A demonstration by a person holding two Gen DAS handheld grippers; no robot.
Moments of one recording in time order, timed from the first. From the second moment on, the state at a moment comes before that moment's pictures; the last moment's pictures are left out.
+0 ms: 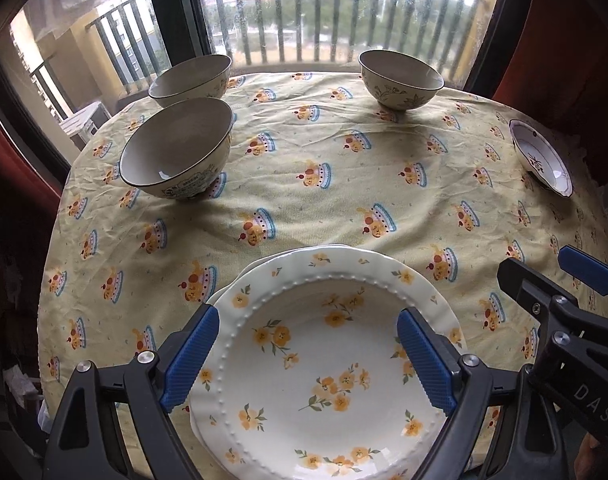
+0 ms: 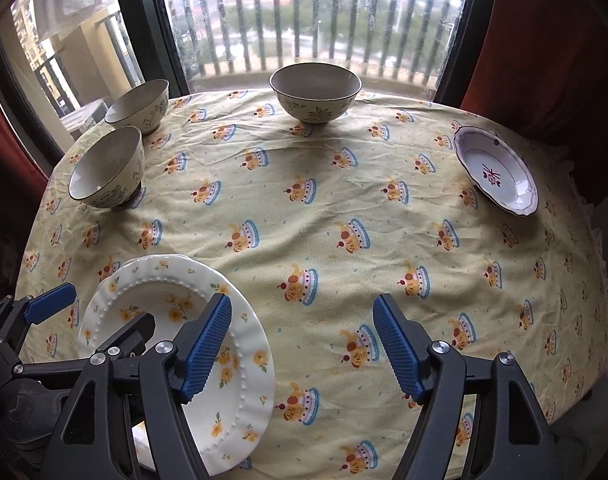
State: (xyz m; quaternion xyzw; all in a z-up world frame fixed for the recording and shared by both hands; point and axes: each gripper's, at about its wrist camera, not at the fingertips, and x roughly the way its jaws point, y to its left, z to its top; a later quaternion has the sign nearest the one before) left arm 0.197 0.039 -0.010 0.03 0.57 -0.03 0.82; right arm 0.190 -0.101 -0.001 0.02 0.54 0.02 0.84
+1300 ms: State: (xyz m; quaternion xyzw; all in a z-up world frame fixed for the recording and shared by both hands) left arm 0.323 -0.254 -0.015 0.01 0.51 -0.03 0.86; right arm 0.308 -0.390 -0.008 0.06 0.46 0.01 0.89
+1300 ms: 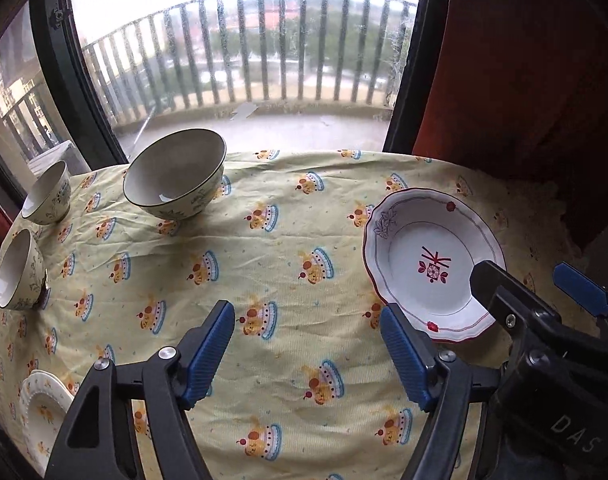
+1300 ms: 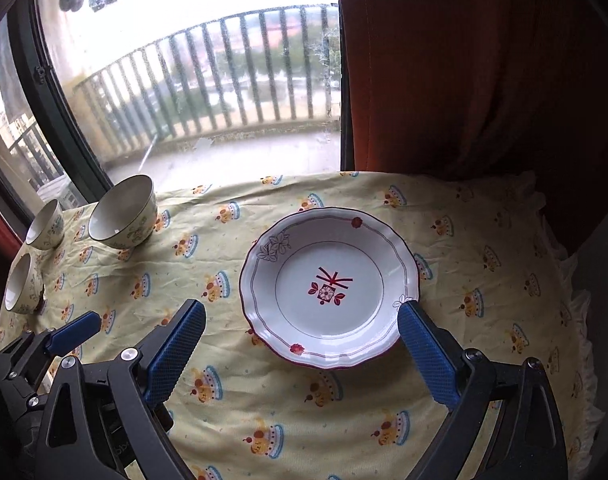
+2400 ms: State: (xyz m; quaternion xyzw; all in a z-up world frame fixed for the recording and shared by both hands) left arm 0.396 -0.322 -0.097 0.06 0.54 -0.08 0.83; right arm 0.385 -0.466 -0.109 0.10 0.52 -0.07 0.84
